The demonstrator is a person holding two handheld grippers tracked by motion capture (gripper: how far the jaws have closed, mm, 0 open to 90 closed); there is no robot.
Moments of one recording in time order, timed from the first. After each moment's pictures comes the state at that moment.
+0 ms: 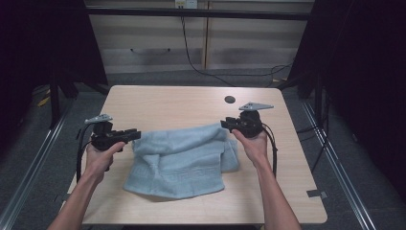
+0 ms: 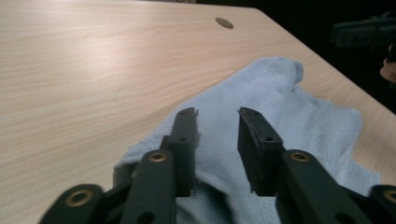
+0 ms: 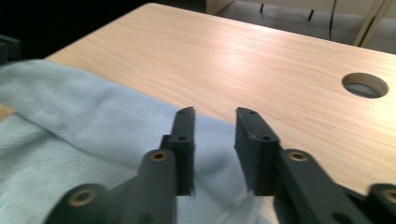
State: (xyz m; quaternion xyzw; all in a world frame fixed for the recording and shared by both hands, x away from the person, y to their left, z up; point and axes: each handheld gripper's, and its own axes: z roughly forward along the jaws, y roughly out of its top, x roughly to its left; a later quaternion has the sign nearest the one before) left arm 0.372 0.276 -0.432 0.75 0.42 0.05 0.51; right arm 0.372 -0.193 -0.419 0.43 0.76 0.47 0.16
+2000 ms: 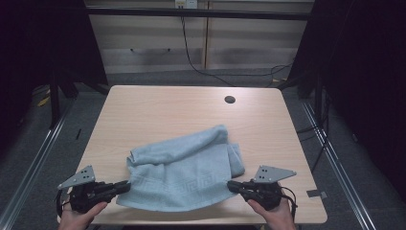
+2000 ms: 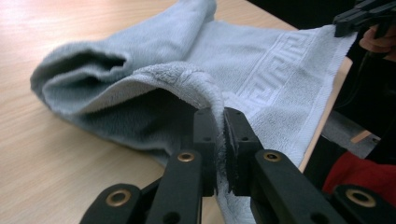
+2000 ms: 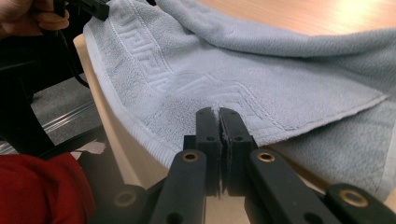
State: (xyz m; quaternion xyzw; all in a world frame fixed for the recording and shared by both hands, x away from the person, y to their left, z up) left arm 0.225 0.288 -0.448 0.79 0.33 0.03 0.52; right arm 0.192 -0.200 -0.432 0.32 0.80 0.50 0.09
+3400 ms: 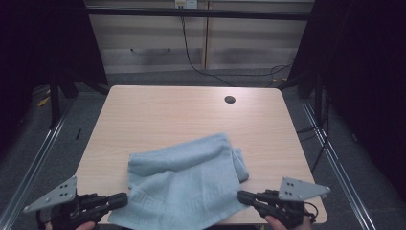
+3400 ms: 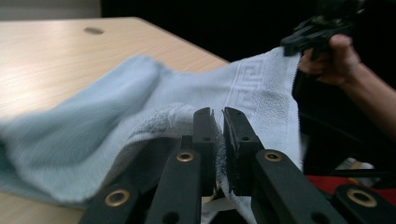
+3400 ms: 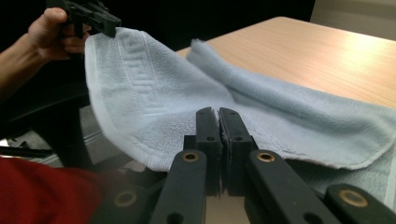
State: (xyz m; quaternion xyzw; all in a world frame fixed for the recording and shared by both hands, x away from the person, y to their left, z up) left arm 0.160 0.283 -0.392 0.76 0.26 0.01 0.59; right arm 0.131 -0.218 -0.386 0.28 0.77 0.56 0.09
